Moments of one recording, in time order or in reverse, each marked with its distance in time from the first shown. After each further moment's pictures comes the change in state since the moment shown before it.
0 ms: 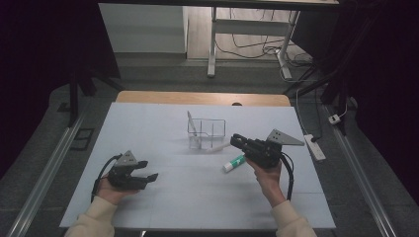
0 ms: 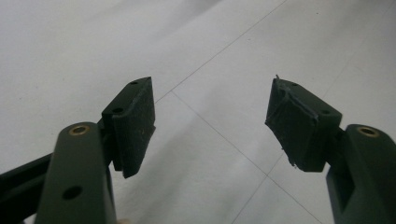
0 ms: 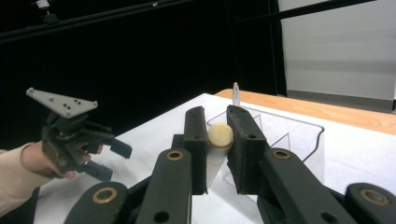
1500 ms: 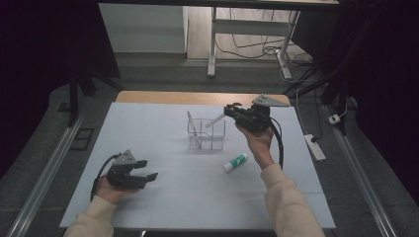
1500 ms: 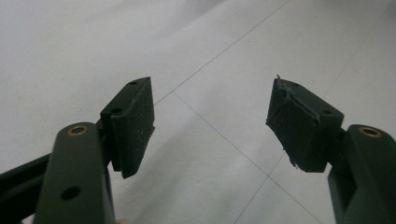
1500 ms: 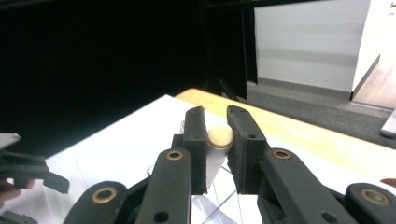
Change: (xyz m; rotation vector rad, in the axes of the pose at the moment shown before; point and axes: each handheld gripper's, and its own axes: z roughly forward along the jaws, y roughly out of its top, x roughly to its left) left arm 0.004 -0.001 0.000 -0.006 -0.017 -0.015; right arm -0.038 0.059 0.066 0.112 -0.119 -0.042
